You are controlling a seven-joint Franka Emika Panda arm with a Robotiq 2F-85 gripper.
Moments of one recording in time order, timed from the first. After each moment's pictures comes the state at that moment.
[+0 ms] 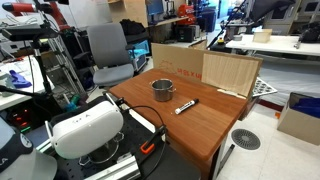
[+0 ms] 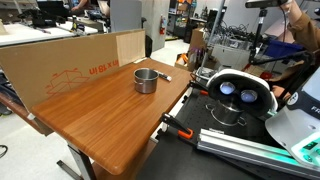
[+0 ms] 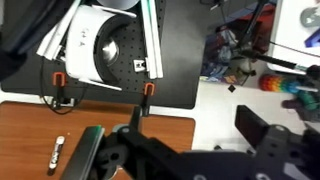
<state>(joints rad) 0.17 -0.78 0.03 -2.50 0.20 1.53 -0.02</state>
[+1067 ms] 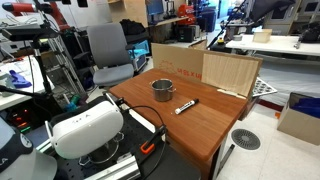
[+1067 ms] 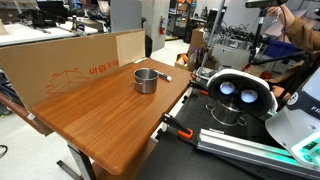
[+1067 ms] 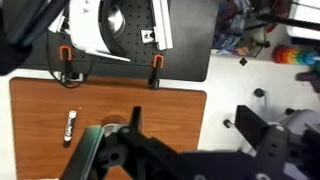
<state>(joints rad) 0.12 -0.77 0.07 -2.53 0.19 1.70 -0.02</state>
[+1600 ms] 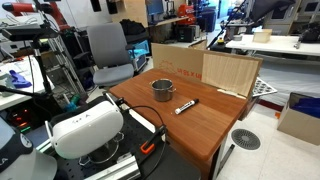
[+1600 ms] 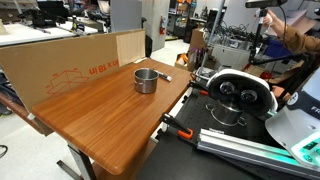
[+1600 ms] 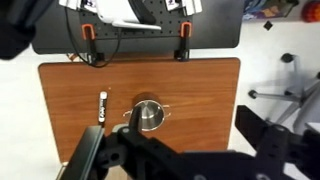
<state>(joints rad) 0.02 -0.70 0.03 -2.57 0.12 1.89 -0.02</state>
